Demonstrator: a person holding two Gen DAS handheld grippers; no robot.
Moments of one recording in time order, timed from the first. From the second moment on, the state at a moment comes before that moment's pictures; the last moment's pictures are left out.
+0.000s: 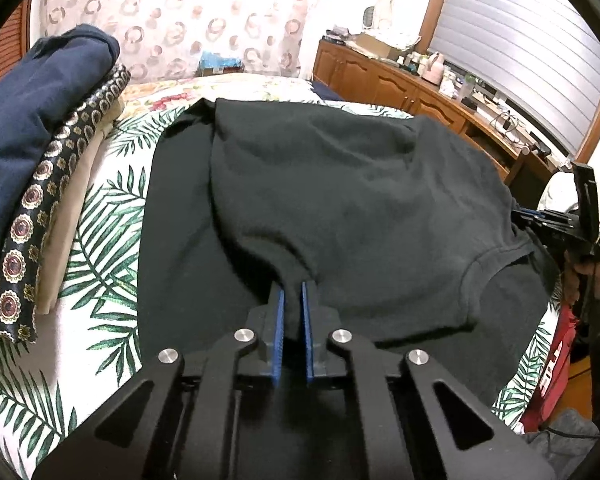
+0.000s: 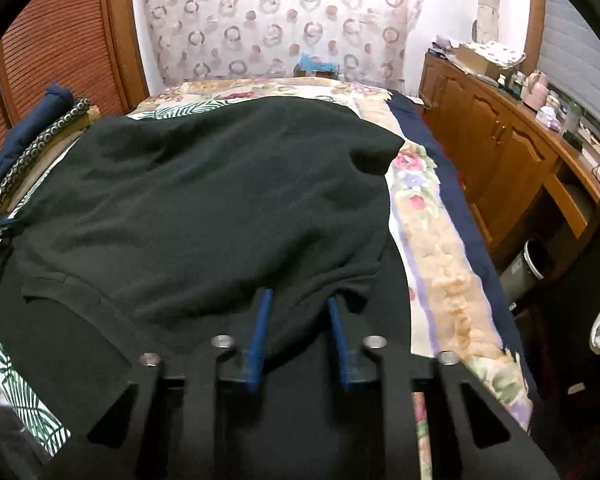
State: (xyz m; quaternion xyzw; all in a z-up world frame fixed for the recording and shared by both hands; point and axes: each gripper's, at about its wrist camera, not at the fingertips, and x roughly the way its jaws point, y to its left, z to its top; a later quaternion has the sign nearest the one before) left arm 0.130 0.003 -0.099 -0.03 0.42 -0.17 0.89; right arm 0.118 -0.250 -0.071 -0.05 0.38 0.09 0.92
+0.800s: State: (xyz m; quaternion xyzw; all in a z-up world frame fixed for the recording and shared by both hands) left arm 0.042 0.030 -0.048 -0.10 0.34 -0.19 0.92; right arm 0.008 -0.262 -0.028 -0.04 0.30 0.13 0.95
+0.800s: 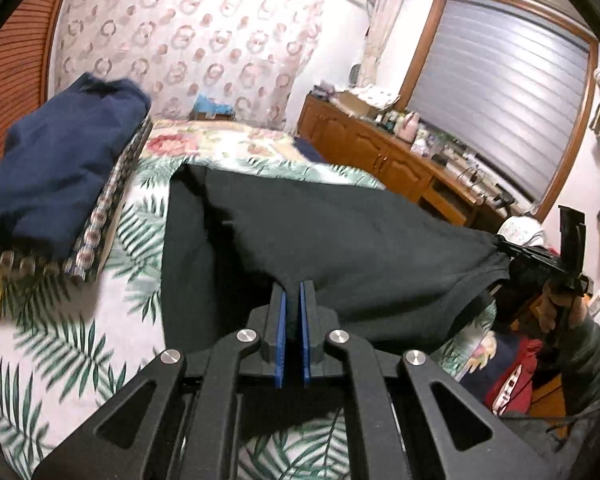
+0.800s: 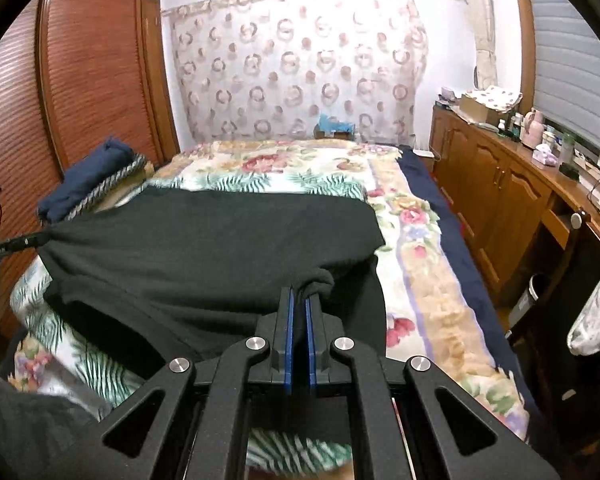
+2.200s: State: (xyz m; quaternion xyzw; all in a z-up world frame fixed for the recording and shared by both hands) left arm 0.071 0.044 -0.113 -0.04 0.42 -0.06 0.91; right arm 0.036 -0.143 -0.108 -0.08 0.31 0.20 0.93
